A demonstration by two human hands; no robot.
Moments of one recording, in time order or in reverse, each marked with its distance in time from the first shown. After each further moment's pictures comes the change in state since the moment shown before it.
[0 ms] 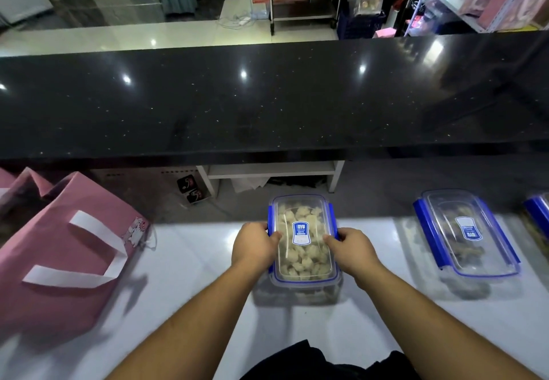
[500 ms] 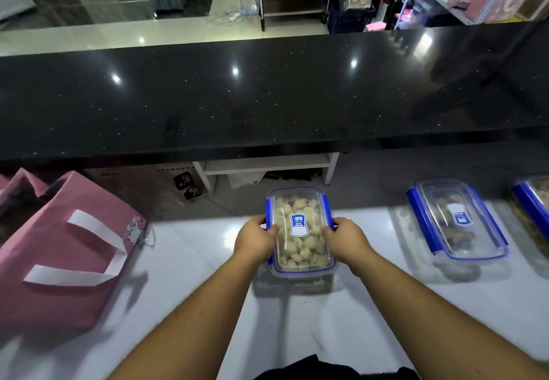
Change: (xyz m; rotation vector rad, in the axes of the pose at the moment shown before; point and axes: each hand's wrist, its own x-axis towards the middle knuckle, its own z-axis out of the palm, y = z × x) left_hand 0.000 -0.005 0.006 -0.325 -0.087 -0.114; right_hand -0.004 -0.009 0.004 -0.107 -0.010 0.000
